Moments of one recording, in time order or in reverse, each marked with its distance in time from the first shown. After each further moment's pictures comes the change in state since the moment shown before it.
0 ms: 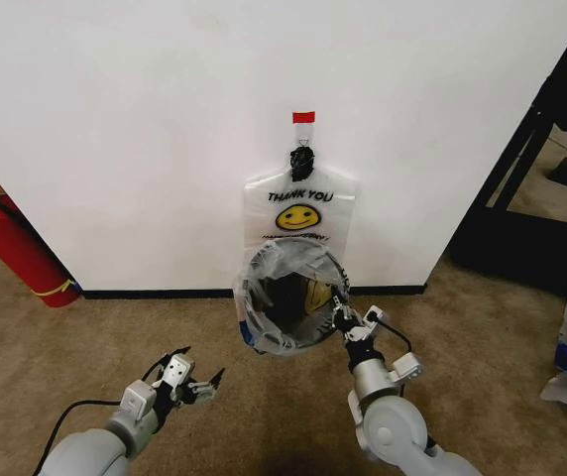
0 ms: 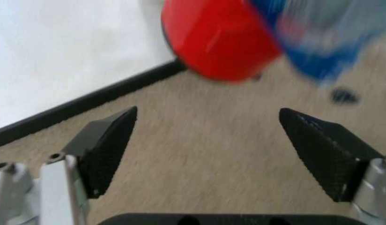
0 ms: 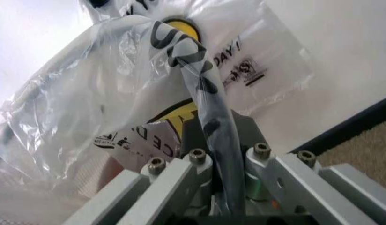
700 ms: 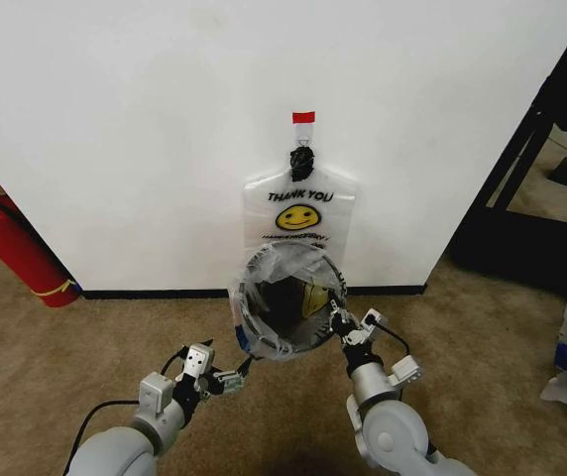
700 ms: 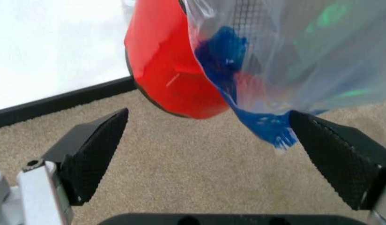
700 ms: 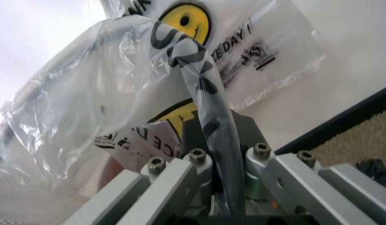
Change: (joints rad) left arm -0.034 -0.067 0.047 -0.021 -0.047 0.055 -0.024; right arm -0.027 0.016 -0.014 0.036 -0.013 -0.021 0.008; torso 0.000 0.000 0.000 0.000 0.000
